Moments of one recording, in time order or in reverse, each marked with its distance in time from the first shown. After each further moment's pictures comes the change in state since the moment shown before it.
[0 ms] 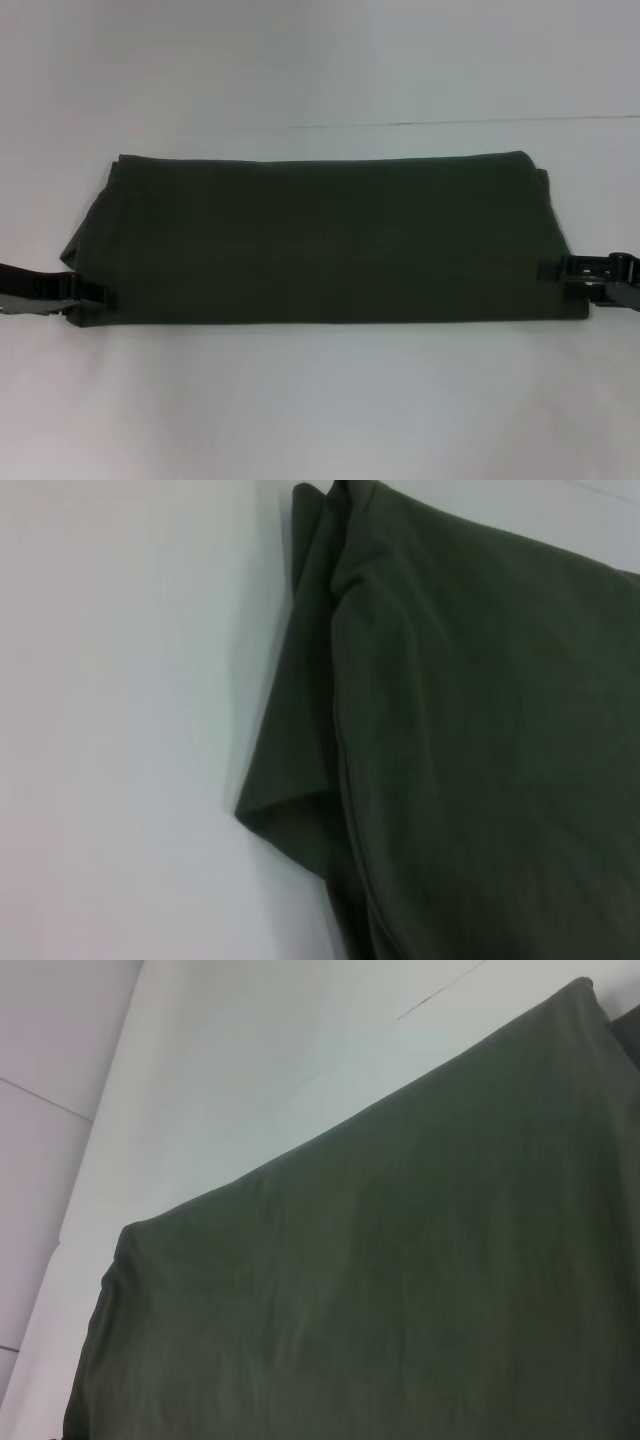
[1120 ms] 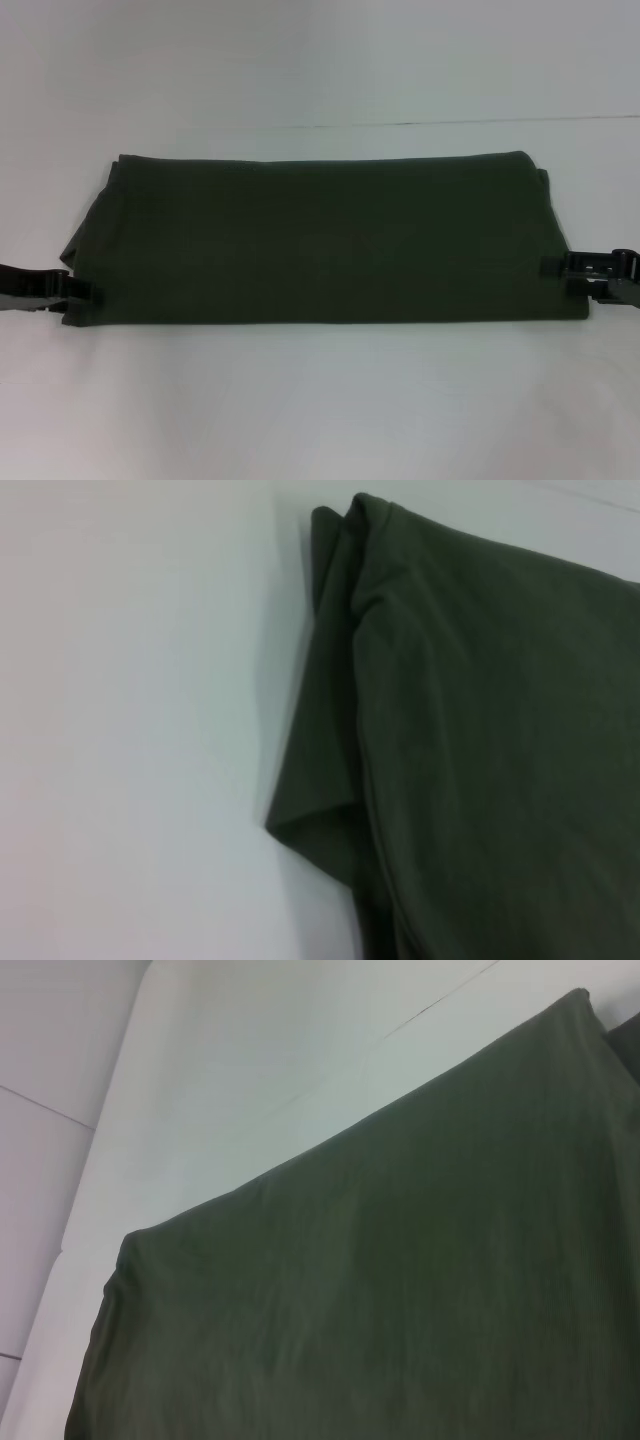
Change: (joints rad) left arm 0.012 0.005 -0.004 0.023 0.002 0.001 0.015; right arm 0.000 -0.002 0.010 -0.003 0.000 -0.003 0.003
